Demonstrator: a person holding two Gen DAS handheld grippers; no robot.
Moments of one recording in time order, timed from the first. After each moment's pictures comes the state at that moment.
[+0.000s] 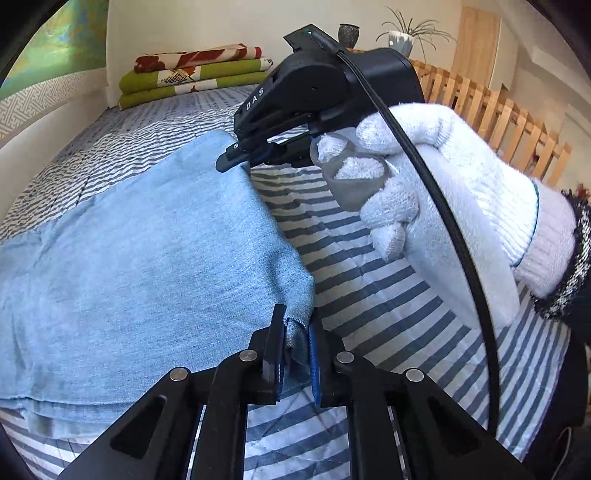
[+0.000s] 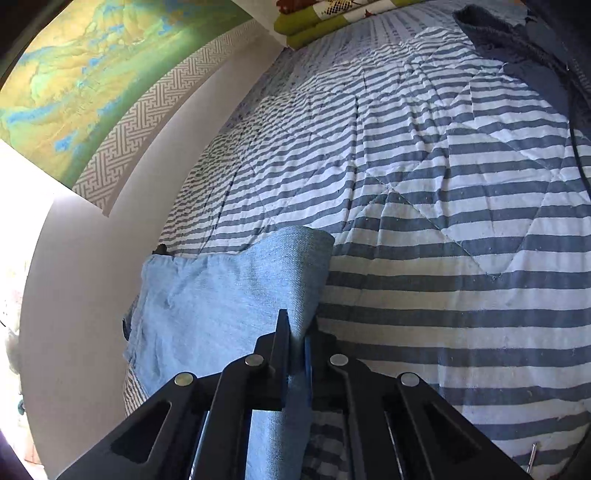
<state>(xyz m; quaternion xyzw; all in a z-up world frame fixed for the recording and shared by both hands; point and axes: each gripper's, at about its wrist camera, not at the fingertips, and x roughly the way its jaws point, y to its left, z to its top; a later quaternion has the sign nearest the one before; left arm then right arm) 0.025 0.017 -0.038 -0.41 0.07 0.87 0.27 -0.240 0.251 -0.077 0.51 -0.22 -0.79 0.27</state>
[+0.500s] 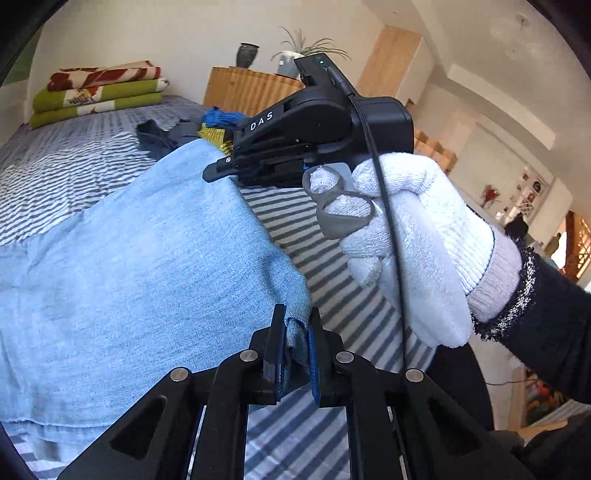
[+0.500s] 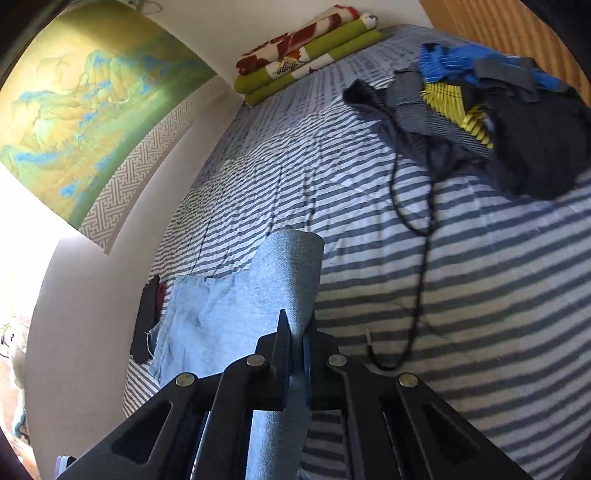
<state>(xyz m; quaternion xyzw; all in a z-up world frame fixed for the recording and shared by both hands) 0.106 0.123 0.022 -0.38 0.01 0.80 0.46 -0.114 0.403 0.004 0.46 -0.25 -0.83 0.17</state>
